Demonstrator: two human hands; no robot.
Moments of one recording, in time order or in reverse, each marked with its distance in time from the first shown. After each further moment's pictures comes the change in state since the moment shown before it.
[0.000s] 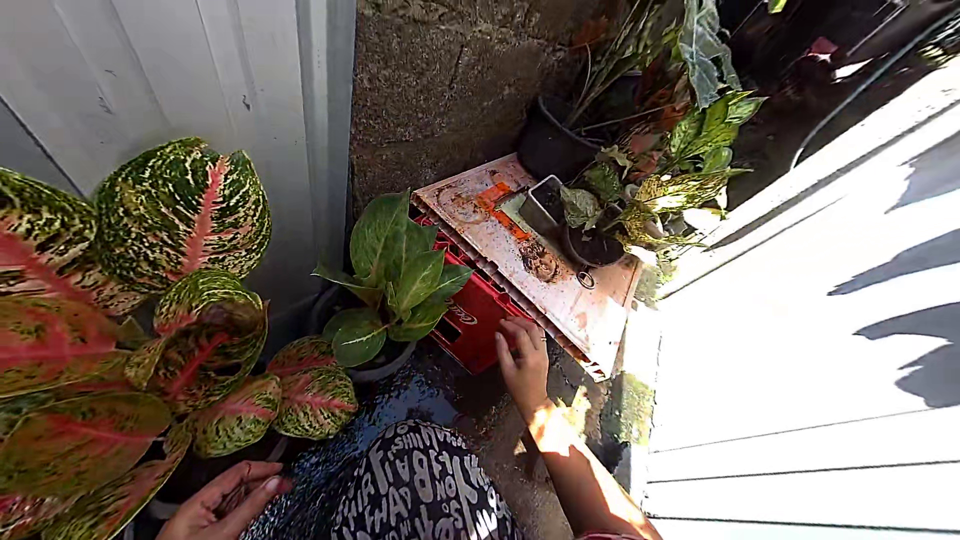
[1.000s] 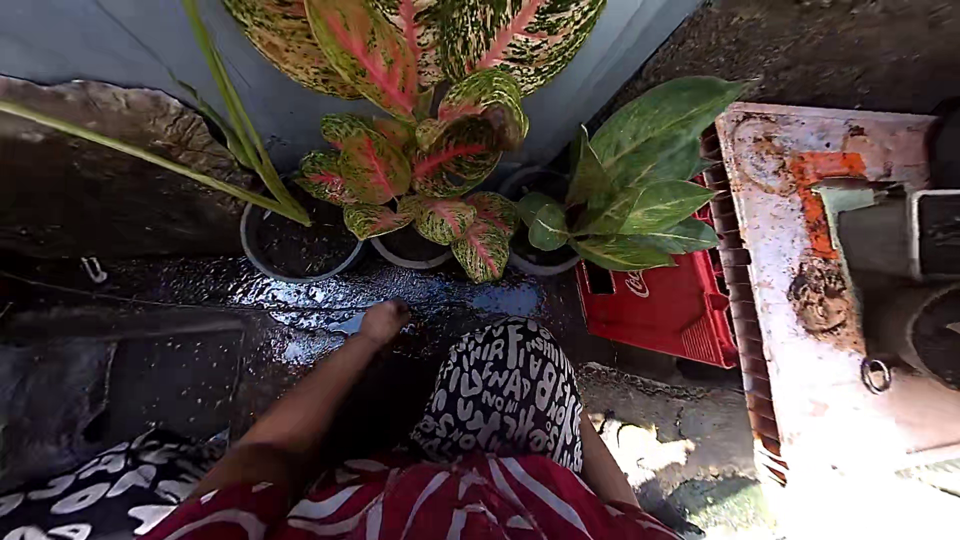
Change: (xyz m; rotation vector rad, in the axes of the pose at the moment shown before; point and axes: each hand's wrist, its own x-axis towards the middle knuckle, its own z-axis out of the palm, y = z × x) left_hand -0.011 -0.176 0.060 0.391 0.115 -0.687; right_hand -0.029 -0.144 0.024 0.546 -1.307 0.943
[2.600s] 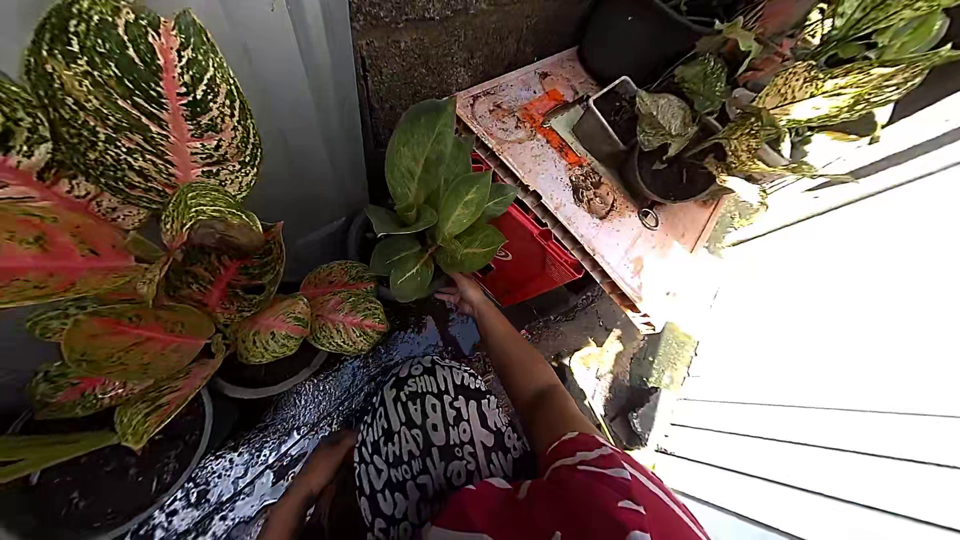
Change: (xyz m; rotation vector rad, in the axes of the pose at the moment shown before) left_hand -0.026 0.022 0.017 -0.155 -0.317 0.036; right_hand 0.217 0.072 -0.074 0.835 0.196 -0.068
